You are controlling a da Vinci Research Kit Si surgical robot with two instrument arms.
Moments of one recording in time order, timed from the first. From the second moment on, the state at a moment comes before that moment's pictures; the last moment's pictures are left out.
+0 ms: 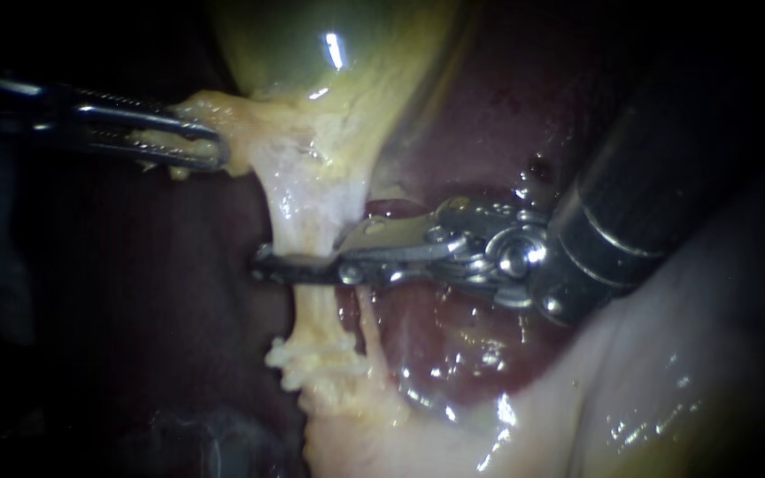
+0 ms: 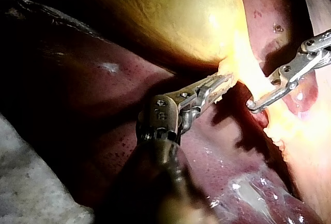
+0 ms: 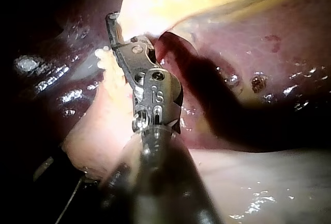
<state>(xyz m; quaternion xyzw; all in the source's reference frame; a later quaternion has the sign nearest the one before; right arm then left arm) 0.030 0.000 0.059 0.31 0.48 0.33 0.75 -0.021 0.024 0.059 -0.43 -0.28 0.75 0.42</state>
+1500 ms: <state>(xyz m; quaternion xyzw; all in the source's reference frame) 0.020 -0.001 0.059 0.23 0.57 0.14 0.78 -0.021 0.024 0.060 -0.43 -0.28 0.75 0.42</state>
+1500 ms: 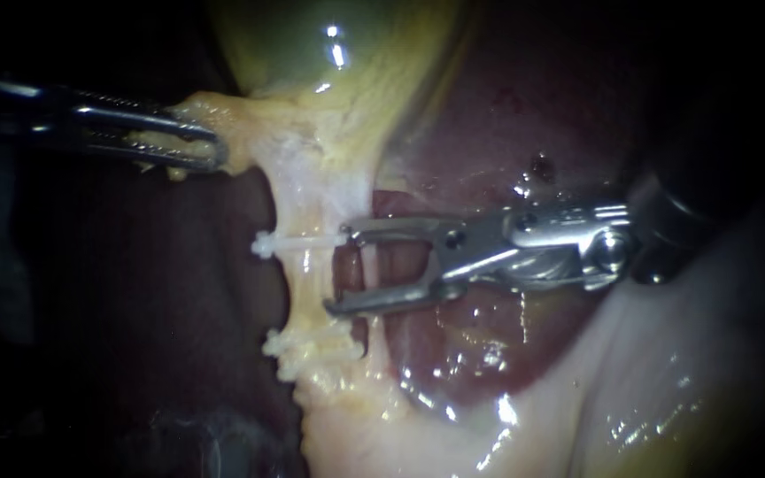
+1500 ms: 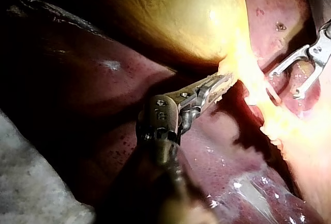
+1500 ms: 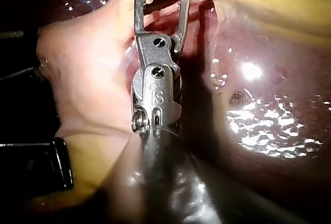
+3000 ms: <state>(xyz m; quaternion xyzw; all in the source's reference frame) 0.013 0.000 0.056 0.20 0.57 0.10 0.79 -0.027 0.023 0.066 -0.44 -0.26 0.76 0.41</state>
